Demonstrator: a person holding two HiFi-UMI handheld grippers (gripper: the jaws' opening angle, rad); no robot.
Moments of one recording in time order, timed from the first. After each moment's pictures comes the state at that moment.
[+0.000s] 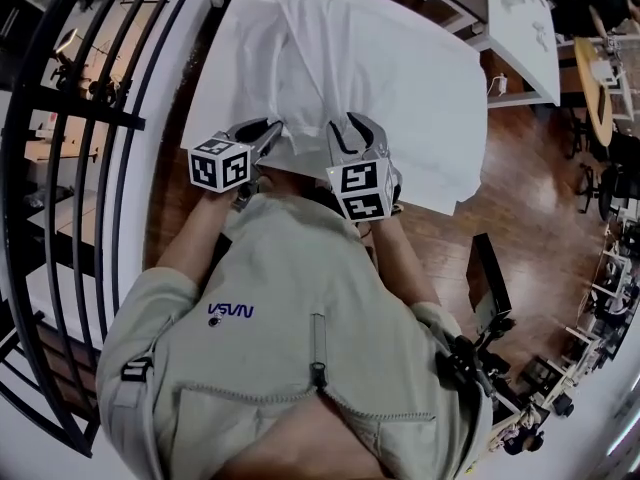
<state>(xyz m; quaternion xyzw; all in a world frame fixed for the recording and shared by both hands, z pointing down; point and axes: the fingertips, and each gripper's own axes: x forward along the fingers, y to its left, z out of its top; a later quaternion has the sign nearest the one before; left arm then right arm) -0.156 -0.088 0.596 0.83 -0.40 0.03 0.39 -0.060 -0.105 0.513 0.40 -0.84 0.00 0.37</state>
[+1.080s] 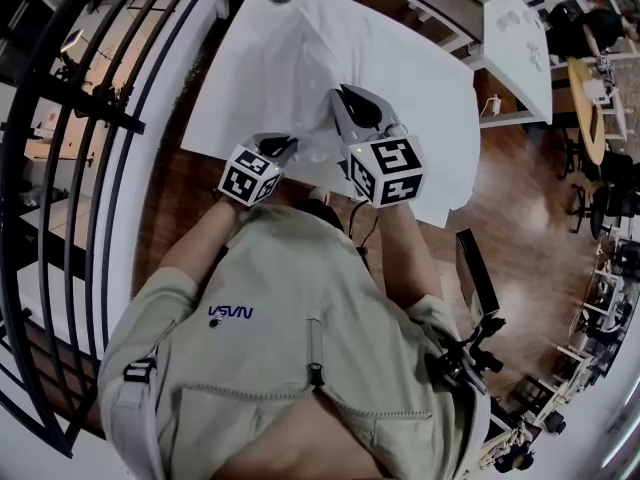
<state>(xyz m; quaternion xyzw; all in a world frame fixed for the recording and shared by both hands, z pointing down) -0.106 -0.076 0.612 0.88 -0.38 0.16 0.25 -0.098 -0.136 0.416 0.35 -0.92 0.04 0.19</state>
